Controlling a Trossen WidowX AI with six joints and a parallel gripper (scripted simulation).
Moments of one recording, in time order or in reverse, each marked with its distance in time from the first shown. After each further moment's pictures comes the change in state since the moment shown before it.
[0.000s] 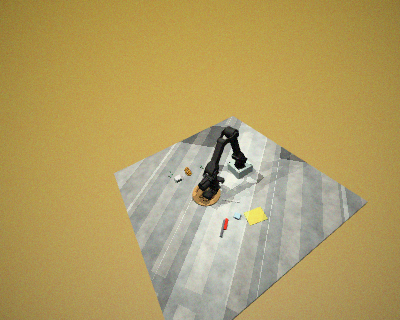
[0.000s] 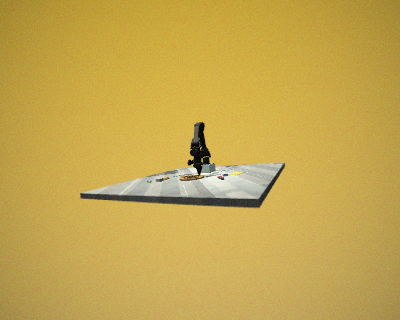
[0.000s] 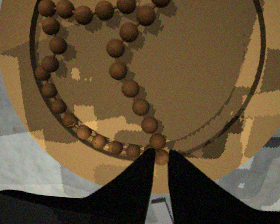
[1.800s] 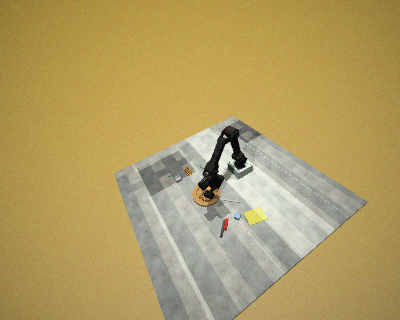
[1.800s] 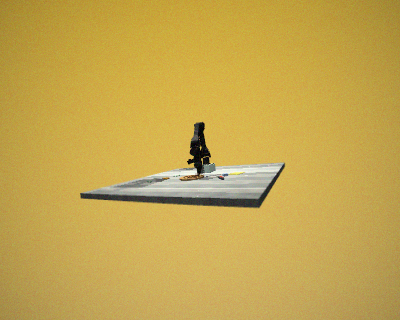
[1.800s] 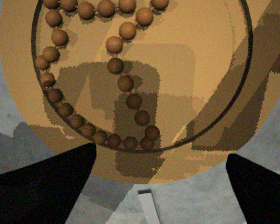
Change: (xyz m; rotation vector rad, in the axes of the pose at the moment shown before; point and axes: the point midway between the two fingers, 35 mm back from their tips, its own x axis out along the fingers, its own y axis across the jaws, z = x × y) arm -0.009 -0.005 0.000 -0.078 0.007 -0.027
